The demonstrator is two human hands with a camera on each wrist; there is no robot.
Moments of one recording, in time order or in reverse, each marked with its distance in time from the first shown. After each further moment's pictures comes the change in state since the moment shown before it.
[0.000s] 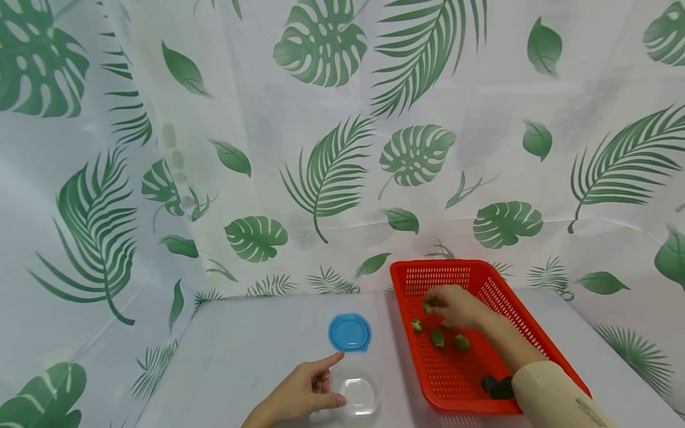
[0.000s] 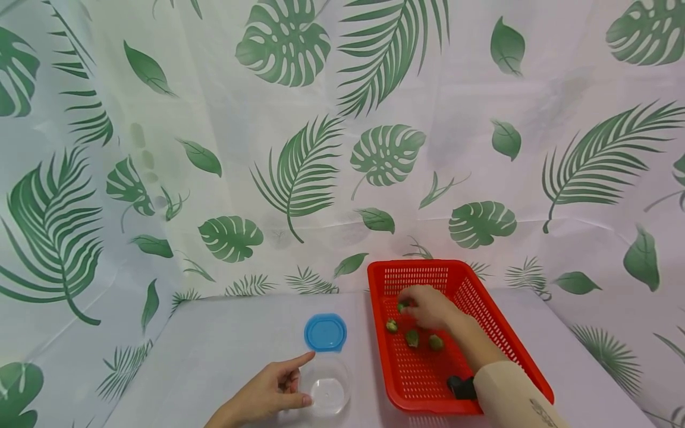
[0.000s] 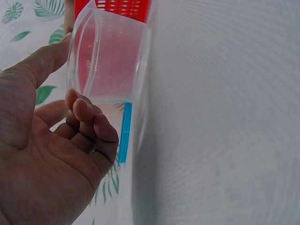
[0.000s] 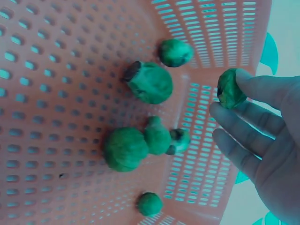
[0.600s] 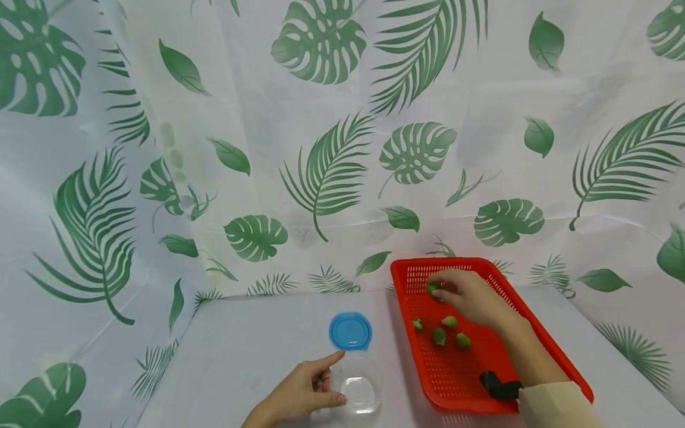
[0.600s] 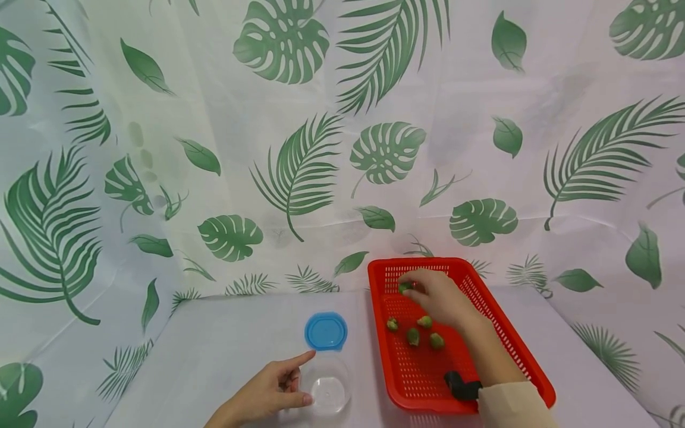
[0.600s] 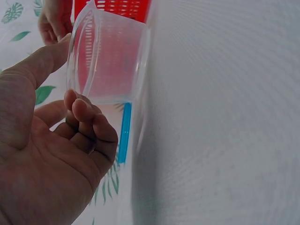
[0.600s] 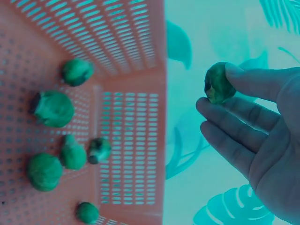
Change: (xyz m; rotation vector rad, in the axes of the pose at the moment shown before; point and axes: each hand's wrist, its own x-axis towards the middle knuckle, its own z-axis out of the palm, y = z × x) left_hand 0.002 -0.004 -0.001 0.029 0.005 0.011; right_hand -0.030 -0.034 -0.030 -0.006 0.222 -0.058
